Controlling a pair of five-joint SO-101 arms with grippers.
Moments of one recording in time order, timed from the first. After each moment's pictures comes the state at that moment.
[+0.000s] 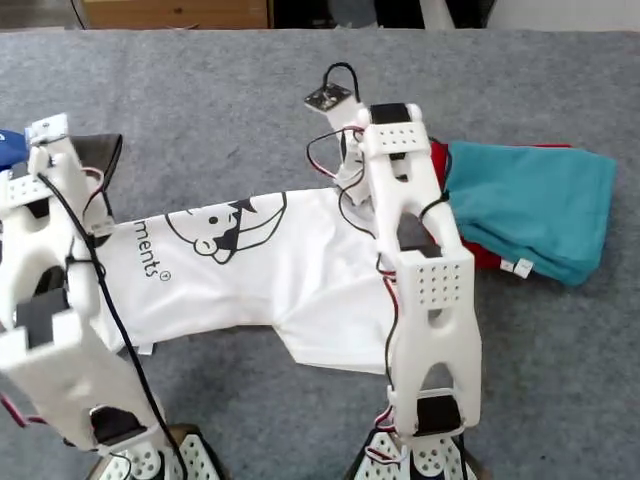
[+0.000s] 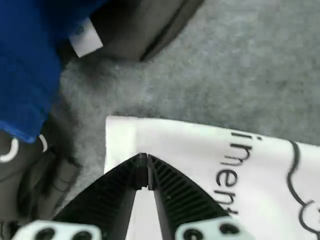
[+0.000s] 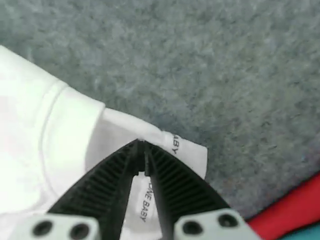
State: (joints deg) left arm -28.0 19.2 3.5 67.5 0.5; right arm -6.7 51.3 -39.9 81.6 33.7
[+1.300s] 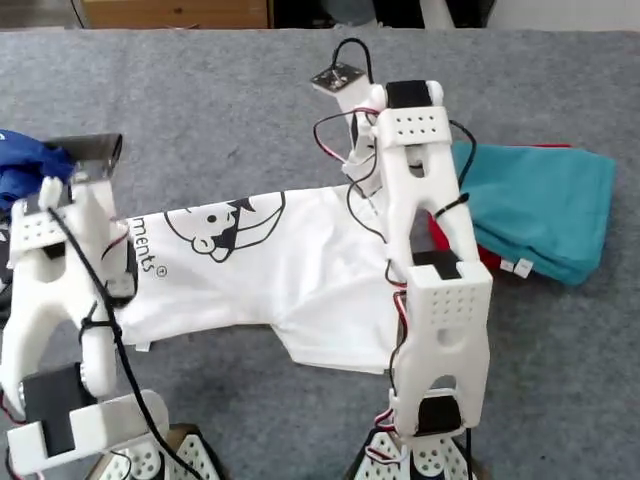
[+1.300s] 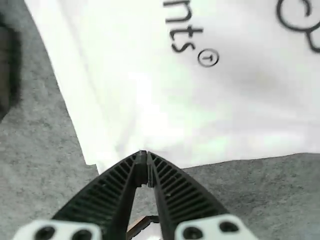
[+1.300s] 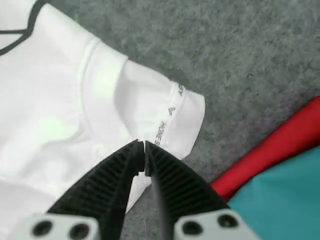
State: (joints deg) left arm -24.2 -10.9 32.4 82.5 -12.4; right arm -6.6 39.0 -36.2 90.6 32.9
